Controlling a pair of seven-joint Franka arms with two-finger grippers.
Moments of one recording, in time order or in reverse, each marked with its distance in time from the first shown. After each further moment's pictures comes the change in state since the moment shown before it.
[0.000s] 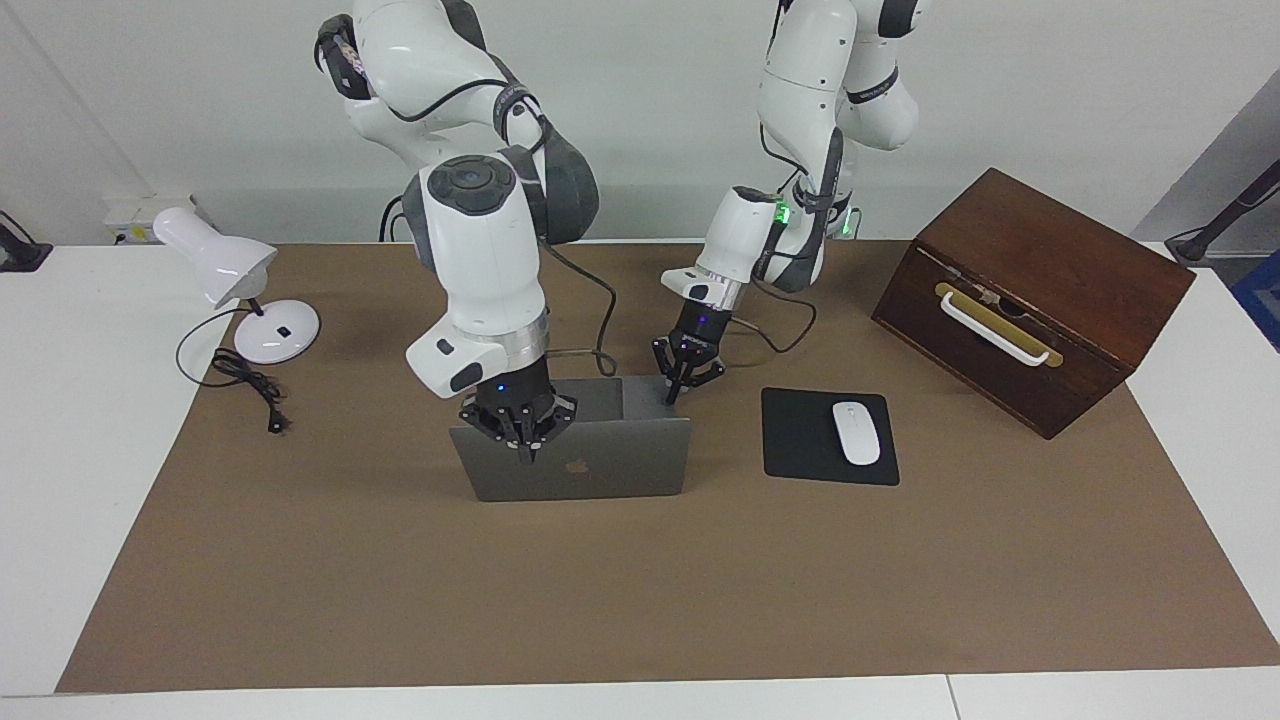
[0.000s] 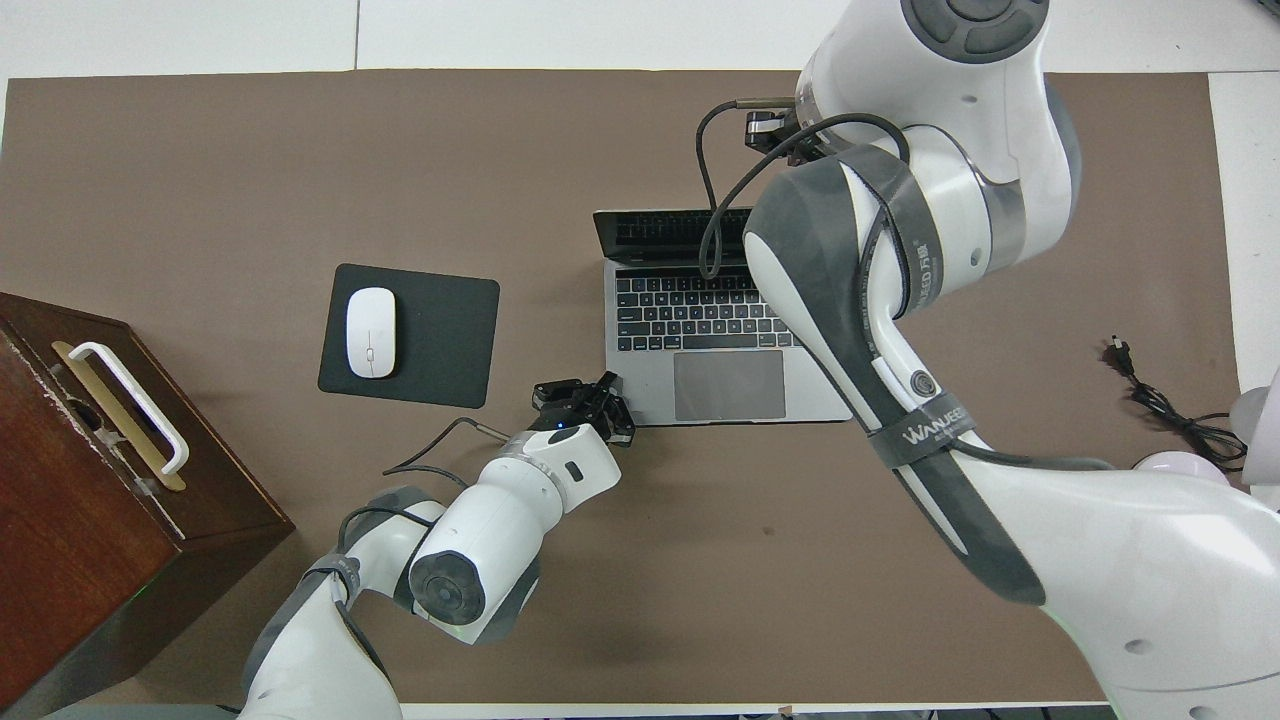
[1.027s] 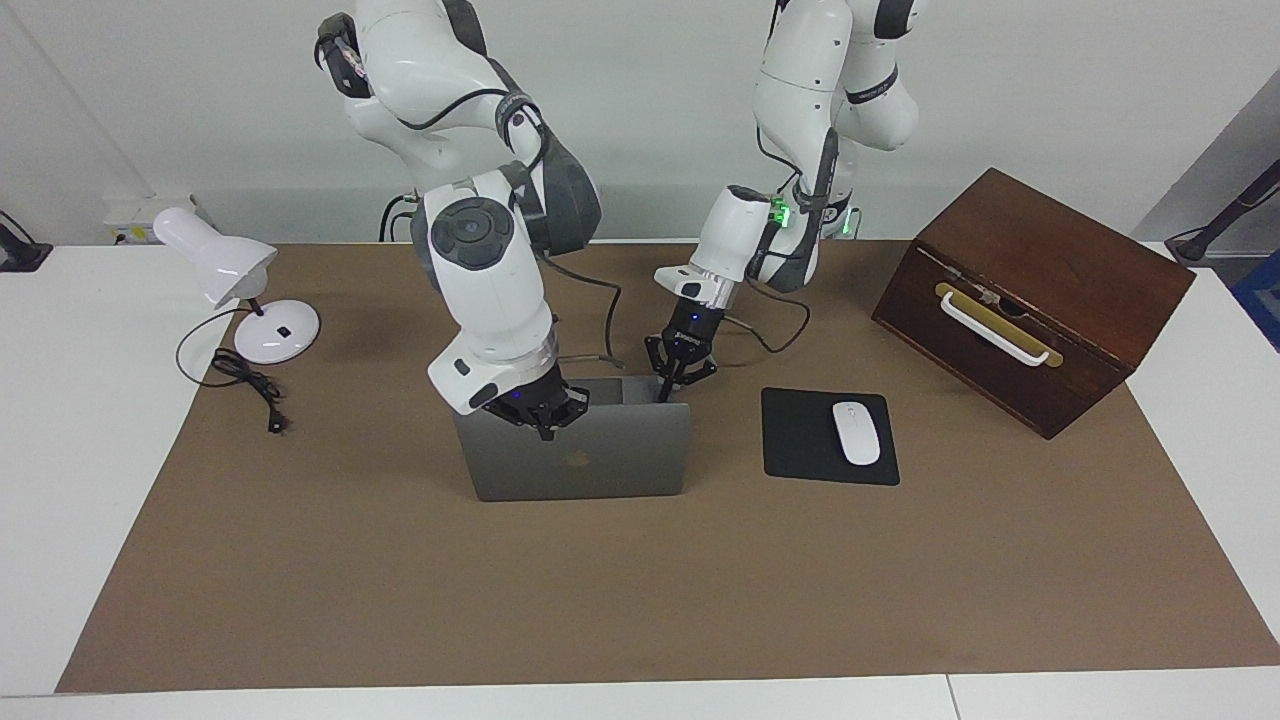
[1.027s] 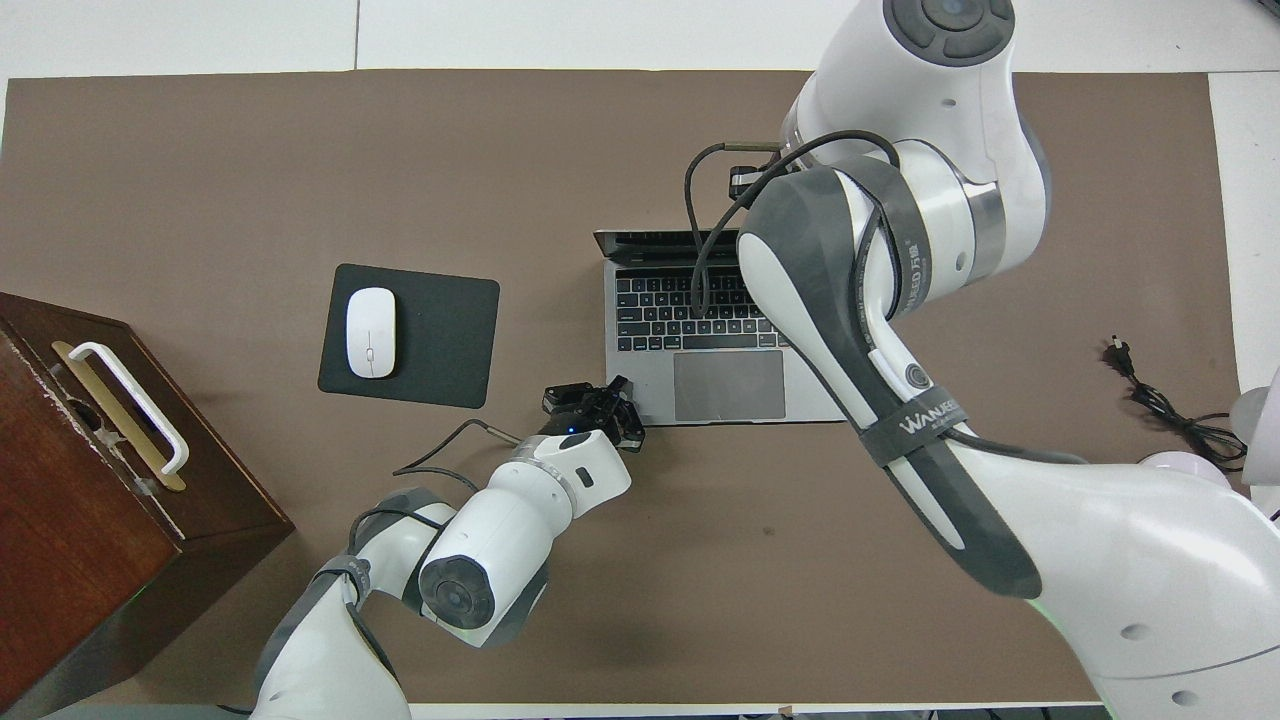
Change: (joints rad) left arm -0.013 0.008 -0.006 0.008 0.000 0.004 0.009; right arm 0.001 -0.010 0.003 -0.065 0.163 -0.141 -0.002
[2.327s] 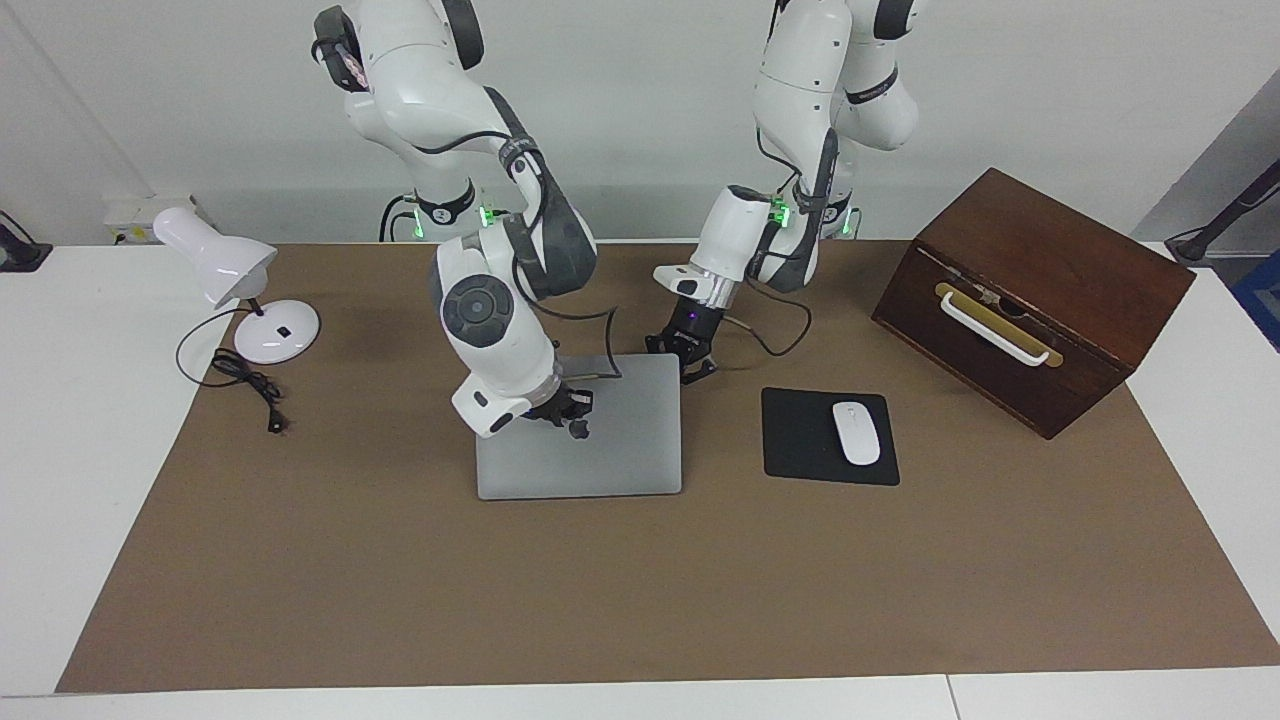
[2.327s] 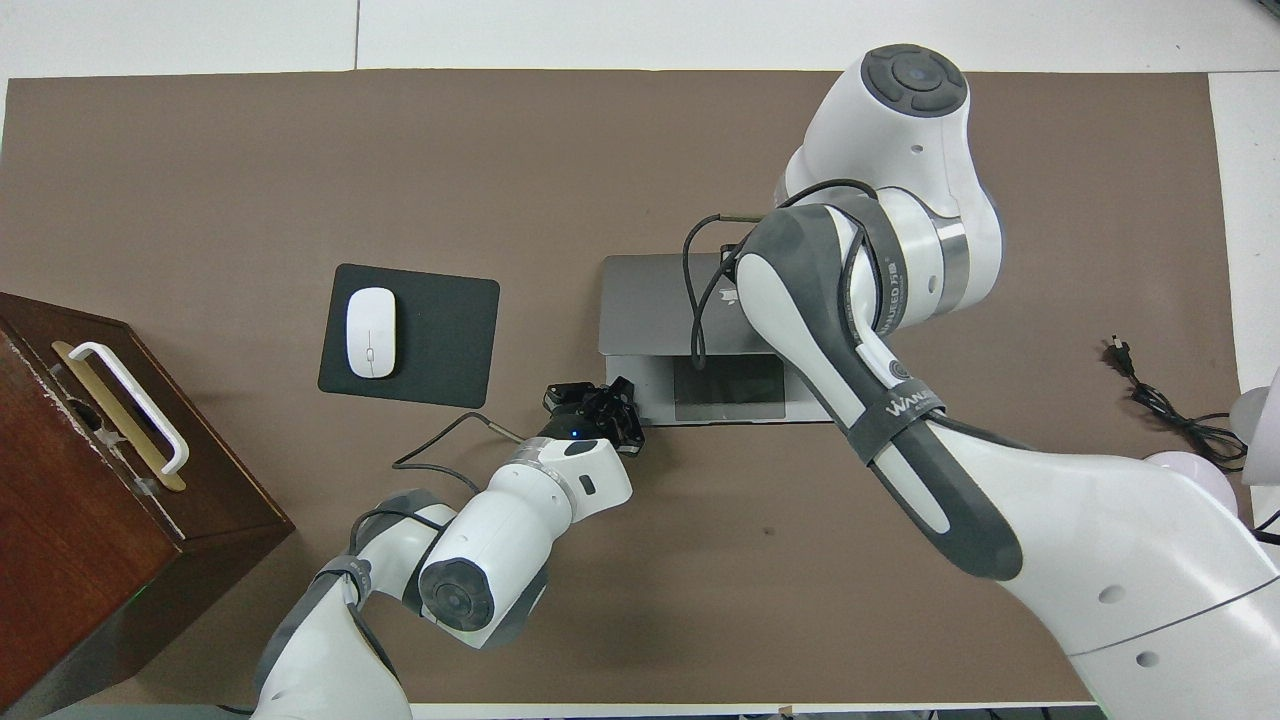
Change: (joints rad) left arm 0.000 0.002 0.000 -0.005 0.004 0.013 0.103; right arm -0.008 -0.028 0.008 -0.270 0.078 0.106 -0.069
